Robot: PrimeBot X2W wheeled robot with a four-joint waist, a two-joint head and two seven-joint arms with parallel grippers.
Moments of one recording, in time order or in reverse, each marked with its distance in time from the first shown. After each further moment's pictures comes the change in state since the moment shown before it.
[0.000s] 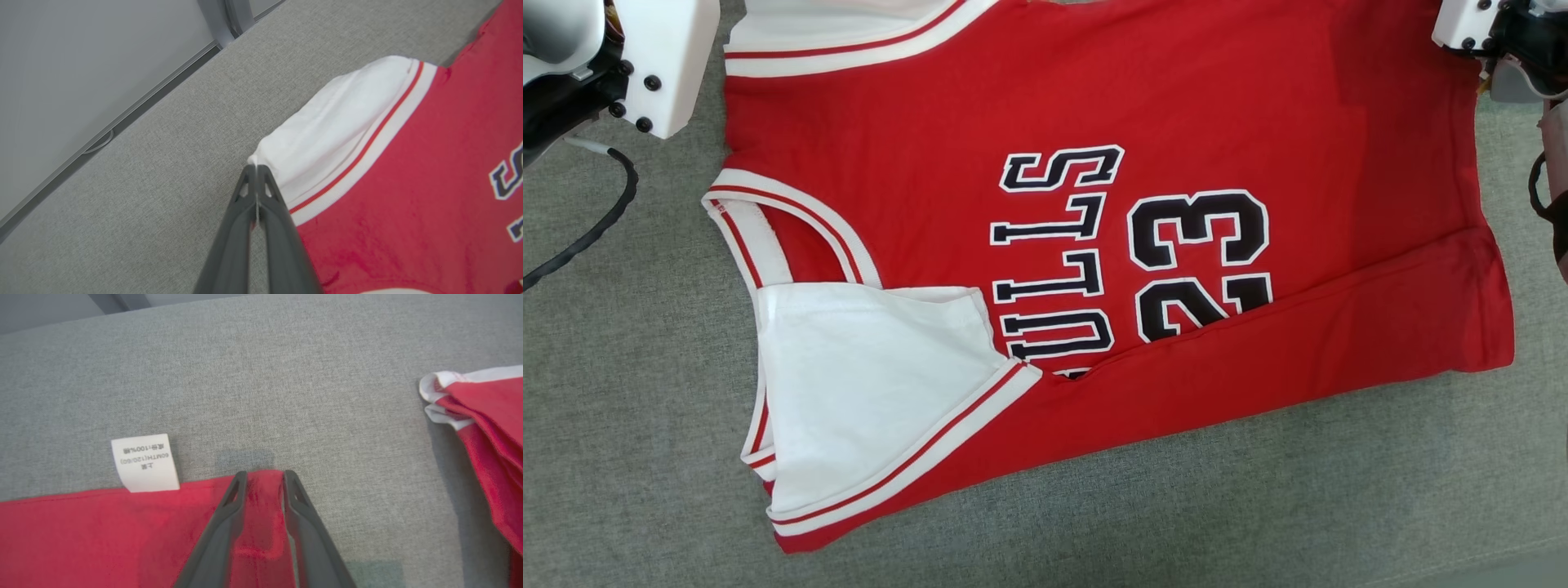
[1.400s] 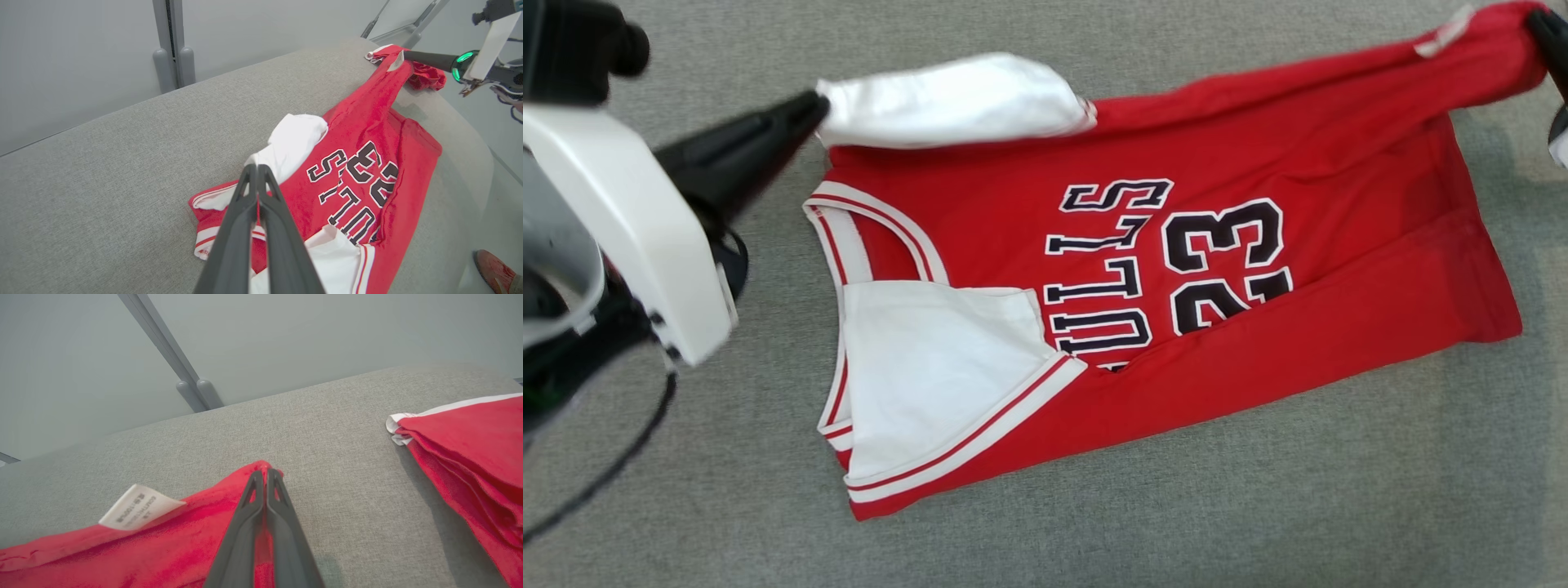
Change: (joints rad) left arm 0.462 0.118 0.231 -0.479 -0.330 0.121 -0.256; right arm 0.472 -0.265 0.105 -0.545 0.554 -0.001 -0.195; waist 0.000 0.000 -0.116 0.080
